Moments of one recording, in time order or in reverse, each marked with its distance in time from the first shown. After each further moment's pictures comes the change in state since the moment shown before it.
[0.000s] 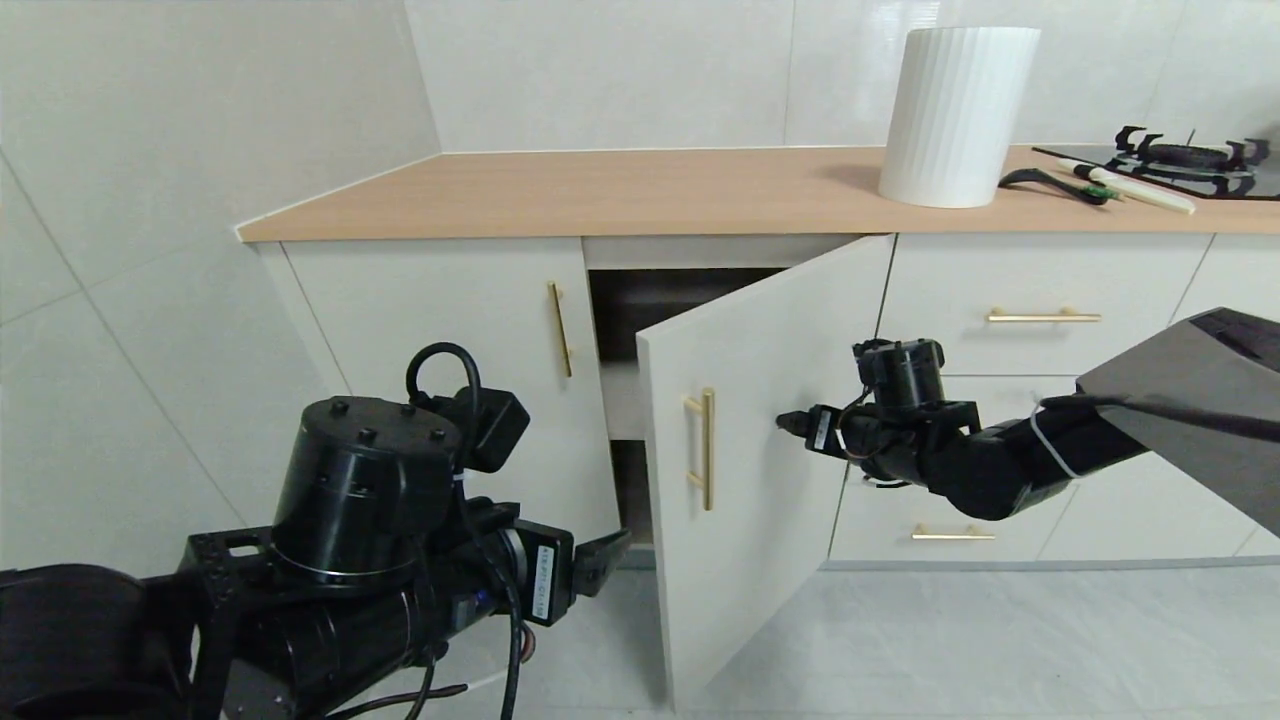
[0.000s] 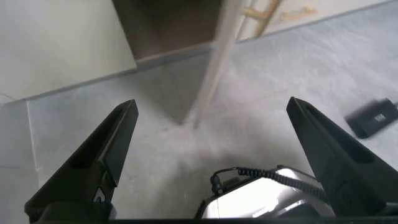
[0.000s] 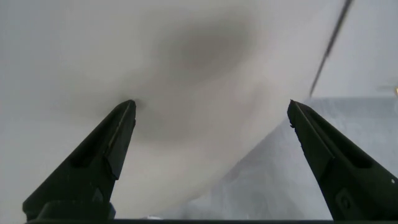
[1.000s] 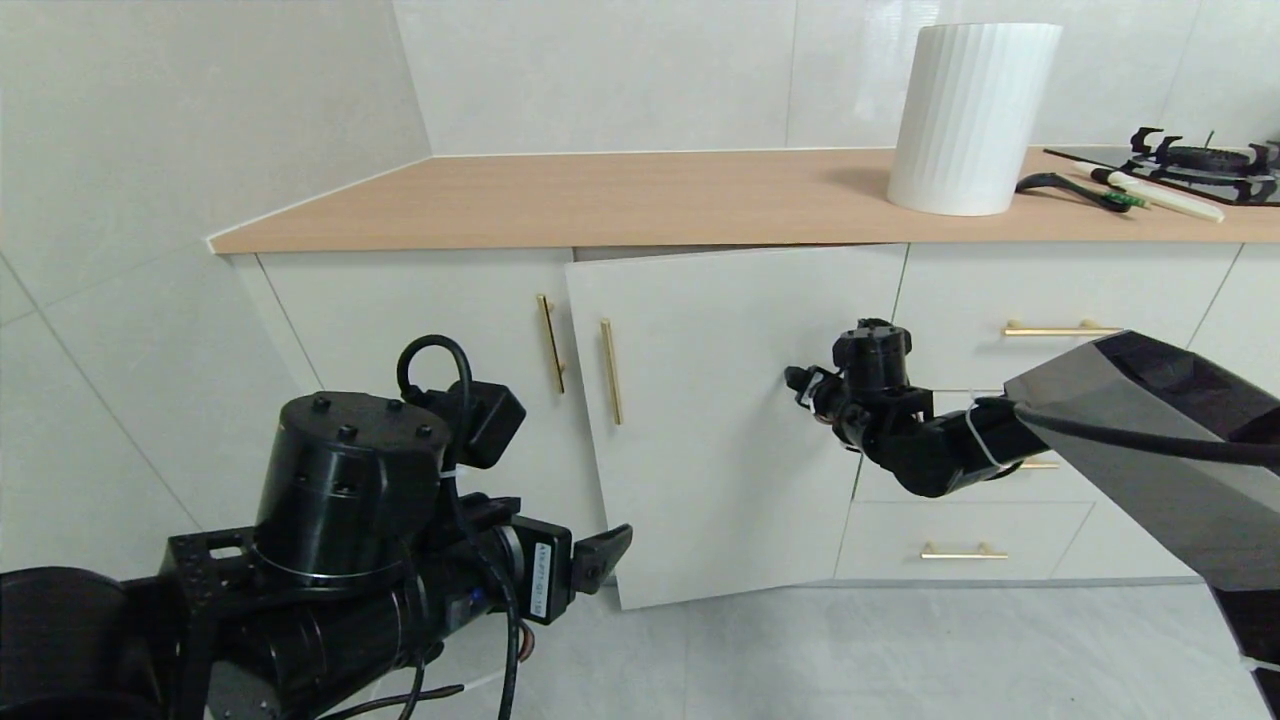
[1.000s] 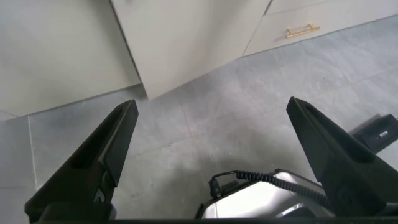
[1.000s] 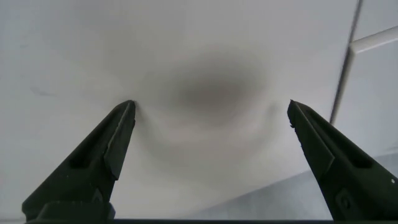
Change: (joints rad) left arm -0.002 -0.018 0.000 -0.003 -0.002 0.000; right arm -0.018 0.177 -0.269 -0.074 -0.249 0.110
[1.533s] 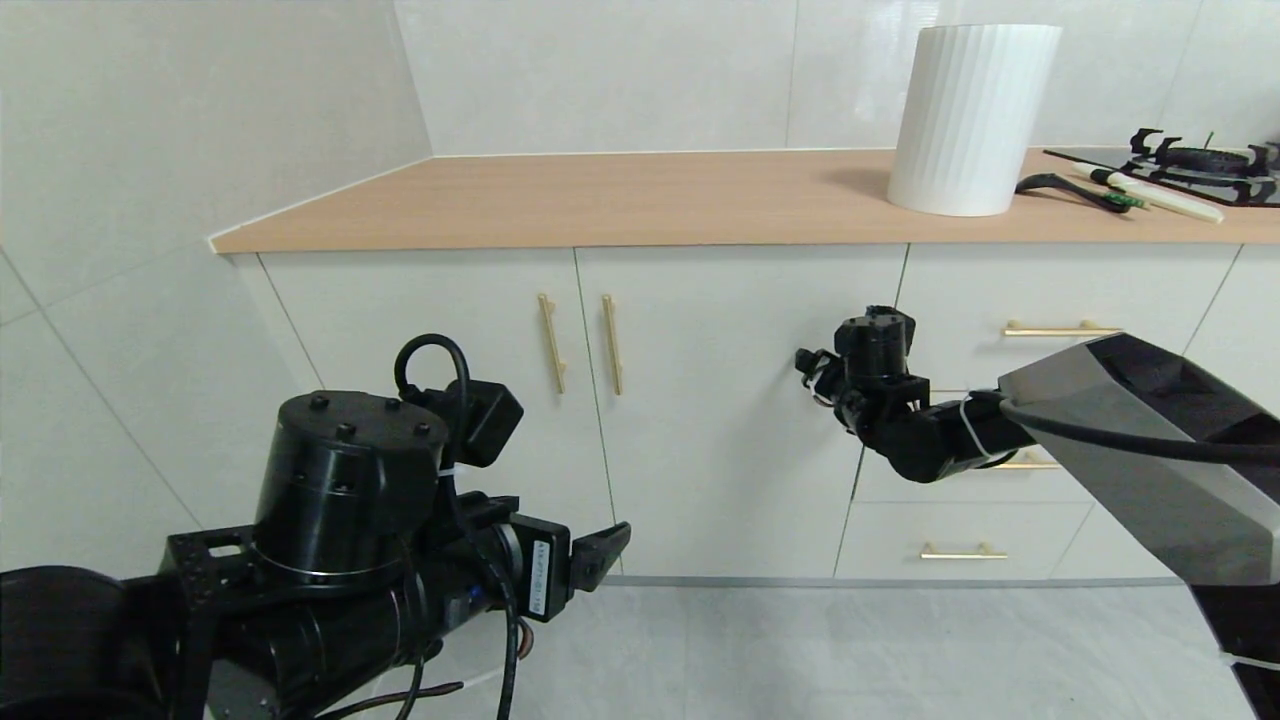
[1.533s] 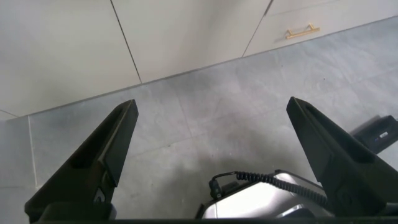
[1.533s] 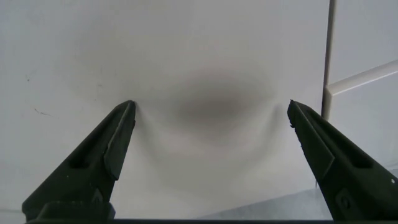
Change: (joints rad) left arm 0.000 0.000 0.001 -0.004 0.000 0.000; right arm -0.030 0.047 -0.109 0.002 -0.082 0.000
